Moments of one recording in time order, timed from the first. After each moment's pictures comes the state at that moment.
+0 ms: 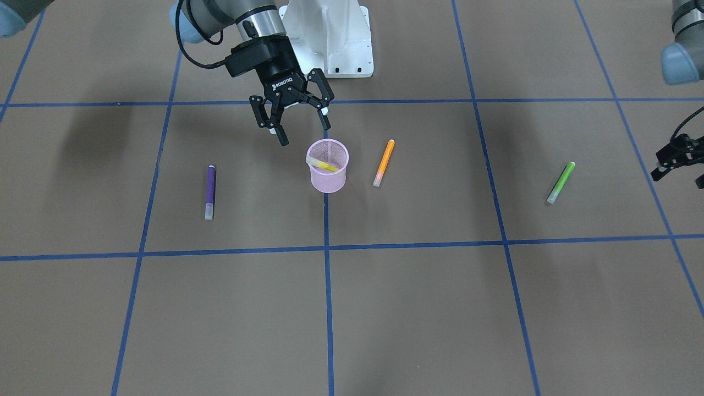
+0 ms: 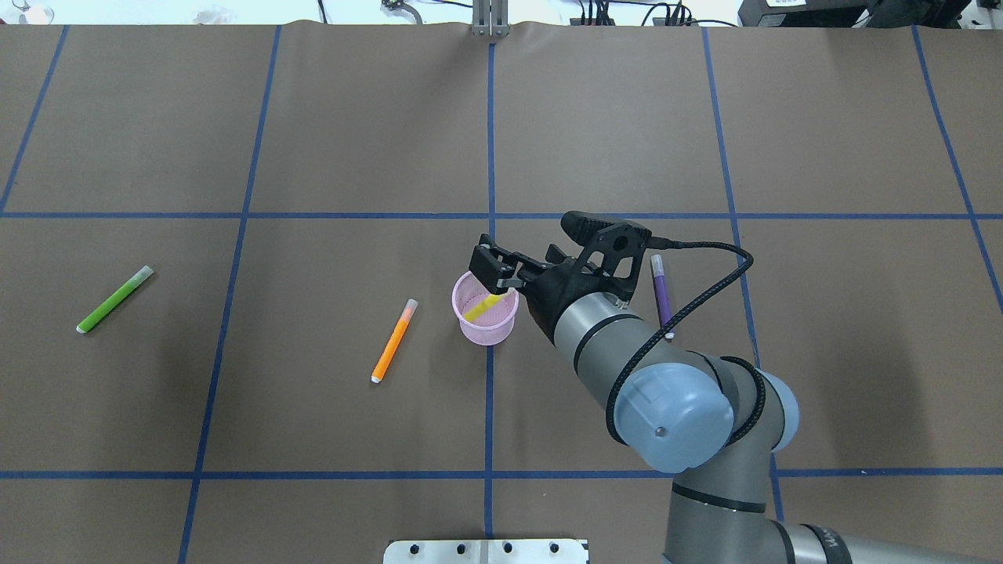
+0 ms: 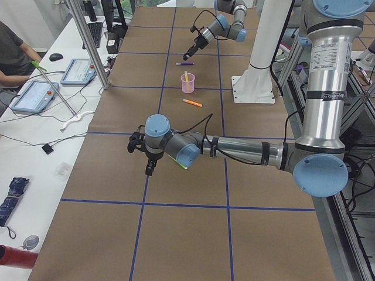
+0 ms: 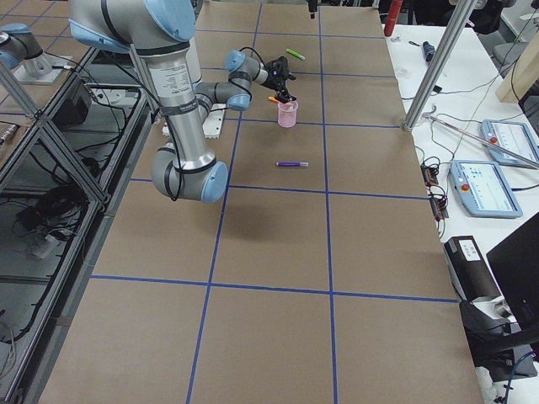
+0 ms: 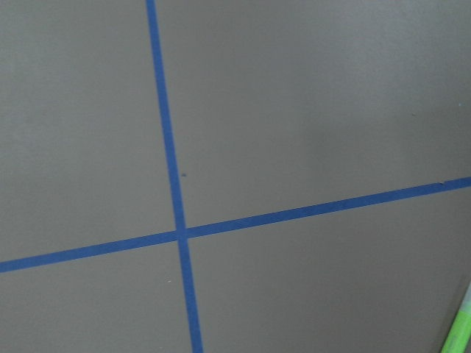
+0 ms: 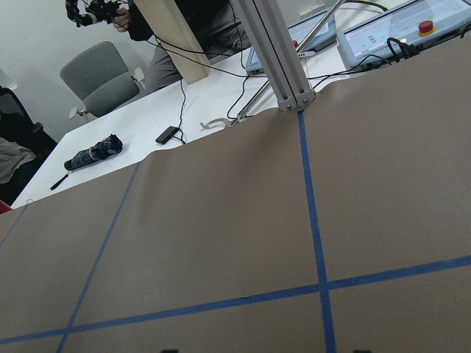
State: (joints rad) left arm -1.27 -1.60 -1.63 -2.07 -2.30 -0.43; right arm 0.31 -1.13 1.91 -1.01 1.06 1.40
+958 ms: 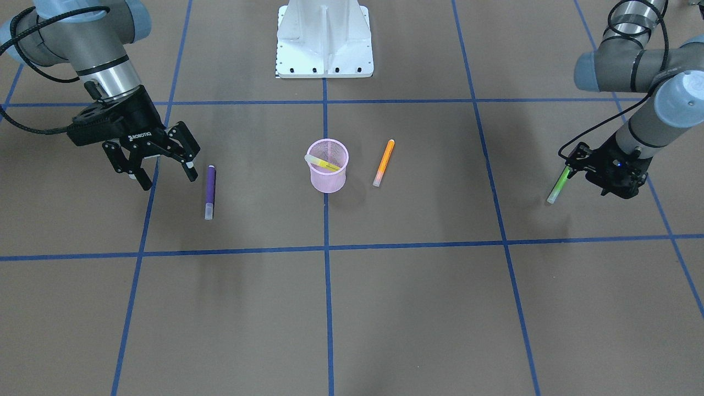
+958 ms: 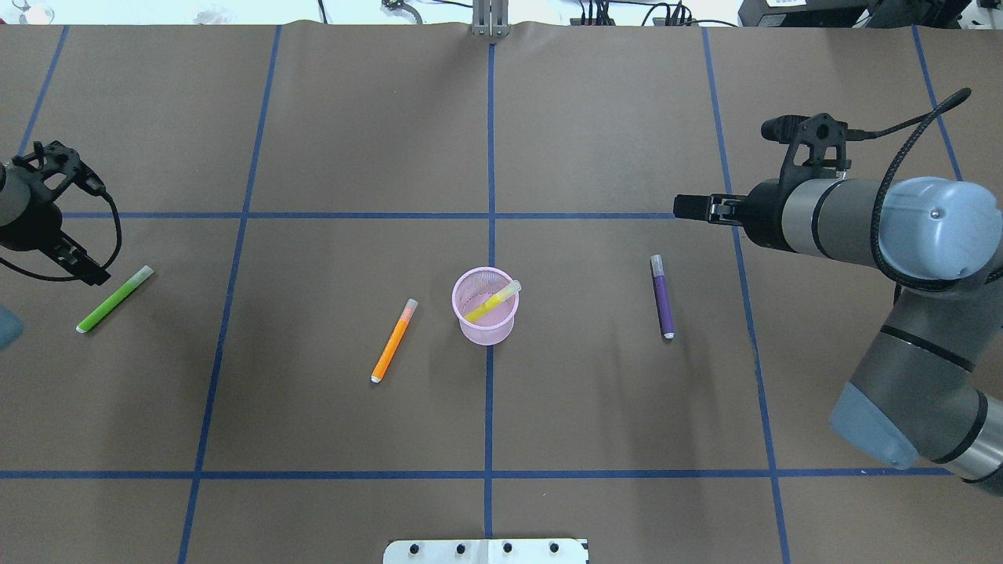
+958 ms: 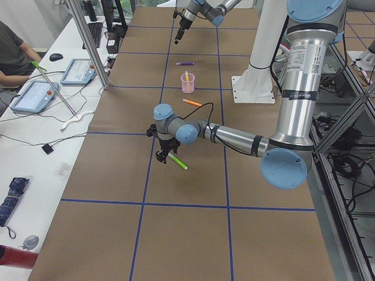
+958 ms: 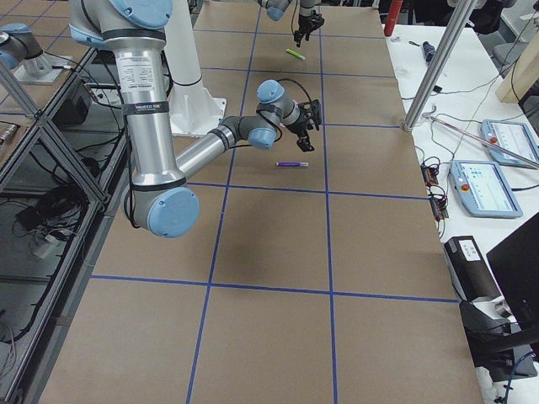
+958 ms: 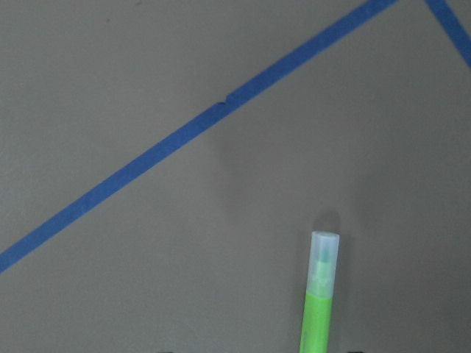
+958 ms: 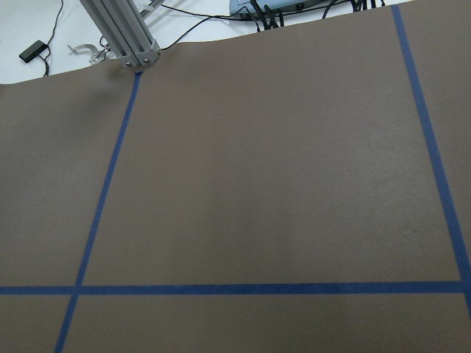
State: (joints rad) left arm -0.98 -1.69 -1.66 -1.76 -2.13 0.01; right arm 0.70 -1.43 1.94 -0.96 1.65 1.18
